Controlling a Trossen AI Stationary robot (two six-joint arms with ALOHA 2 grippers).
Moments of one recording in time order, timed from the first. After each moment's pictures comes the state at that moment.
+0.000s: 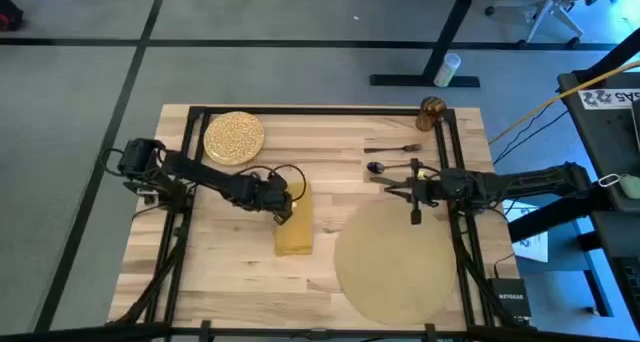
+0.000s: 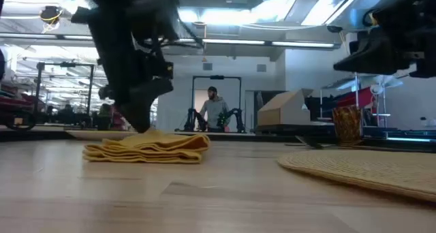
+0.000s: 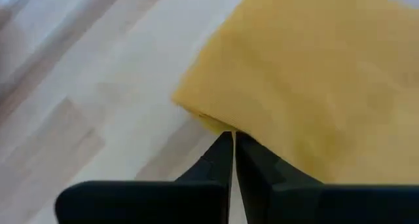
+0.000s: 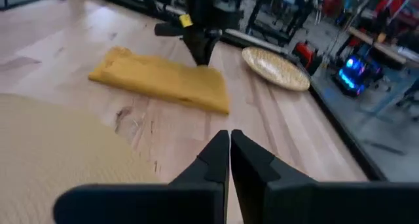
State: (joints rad) left arm -0.15 1.63 0.89 -0.53 -0.45 -0.81; right arm 0.06 0.45 0.12 0.10 0.09 -0.34
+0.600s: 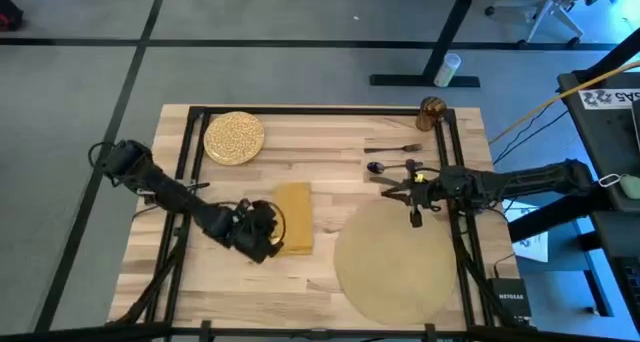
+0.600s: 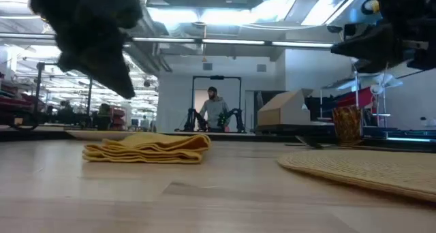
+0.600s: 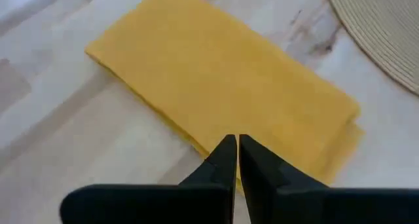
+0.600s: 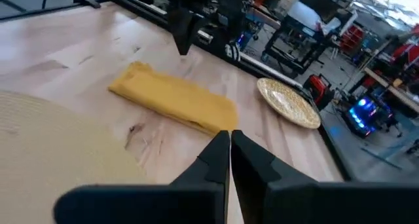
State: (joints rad) left arm -0.55 1.53 0.90 -0.58 -0.67 -1.21; right arm 0.06 0.62 0.22 0.16 -0.01 -0.51
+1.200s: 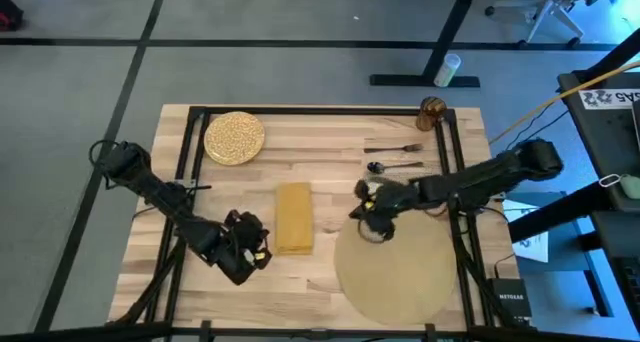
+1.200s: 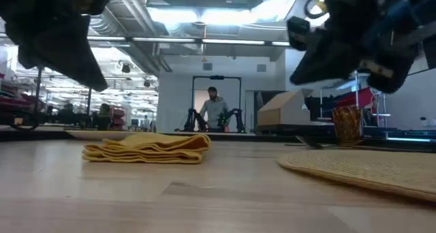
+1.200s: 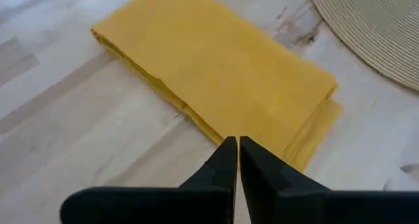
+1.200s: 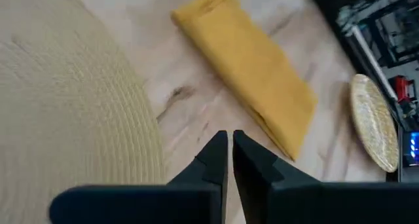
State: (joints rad) left arm -0.70 1.53 0.87 -0.61 -0.77 -1.38; right arm 0.22 1.41 0.65 0.05 0.06 -0.80
